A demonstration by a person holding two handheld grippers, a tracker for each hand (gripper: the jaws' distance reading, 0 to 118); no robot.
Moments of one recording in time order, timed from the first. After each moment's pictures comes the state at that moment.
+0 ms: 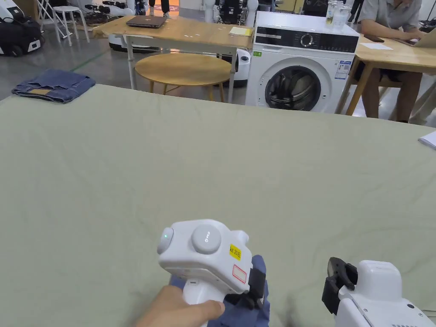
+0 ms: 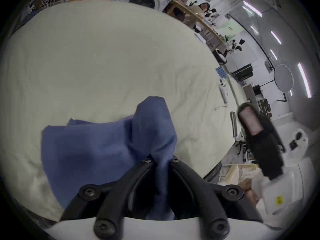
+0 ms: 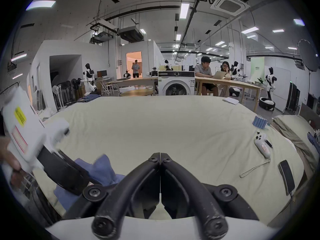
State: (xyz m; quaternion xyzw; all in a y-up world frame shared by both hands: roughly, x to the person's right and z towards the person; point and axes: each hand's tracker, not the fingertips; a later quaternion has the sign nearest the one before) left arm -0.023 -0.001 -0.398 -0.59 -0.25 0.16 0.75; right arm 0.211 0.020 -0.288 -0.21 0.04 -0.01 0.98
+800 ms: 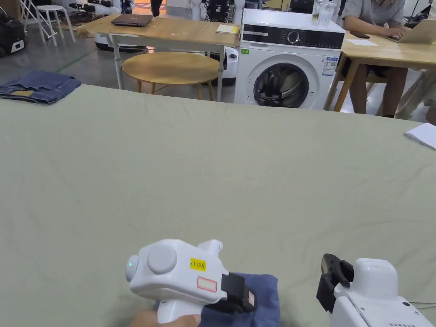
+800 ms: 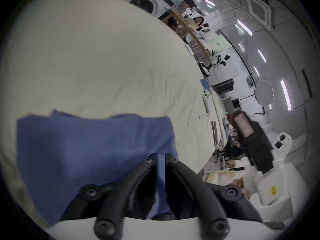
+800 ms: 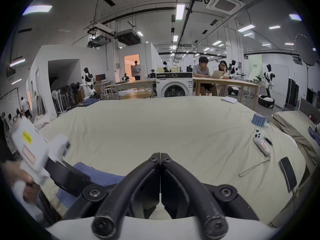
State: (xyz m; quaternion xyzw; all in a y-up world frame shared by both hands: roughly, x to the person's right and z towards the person) left arm -0.052 -0.042 -0.390 -0.55 -0.31 0.27 0.73; right arm 0.219 0.022 -0.284 -0.20 0.04 -0.03 0.98
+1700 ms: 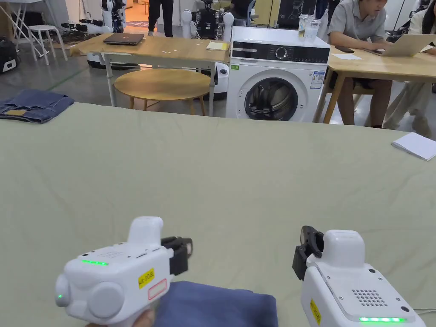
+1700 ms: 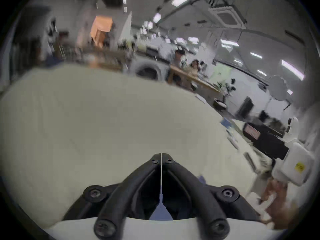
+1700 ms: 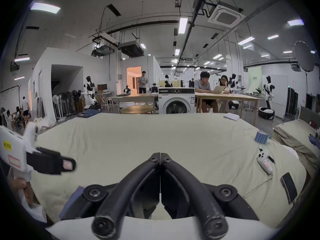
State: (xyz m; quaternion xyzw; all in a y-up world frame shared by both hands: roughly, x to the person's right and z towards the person) left arm -0.124 0.040 -0.343 -0.24 -0.16 0.12 0.95; right arm 0.184 0.048 -0.316 -0.13 0.04 -0.02 0.99
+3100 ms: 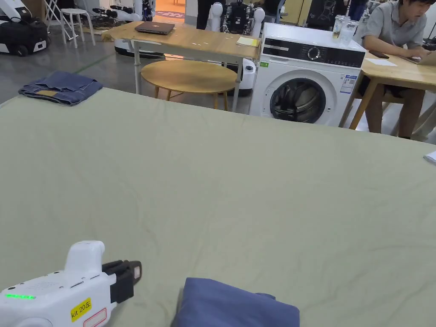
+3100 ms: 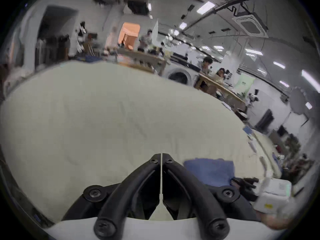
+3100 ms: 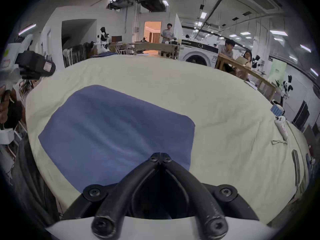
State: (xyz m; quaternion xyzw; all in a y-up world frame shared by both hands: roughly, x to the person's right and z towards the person) left arm -0.227 -0.005 -0.296 -0.32 -0.11 0.19 0.92; right arm 0.136 -0.081 -0.264 -0.33 0.10 0.08 0.94
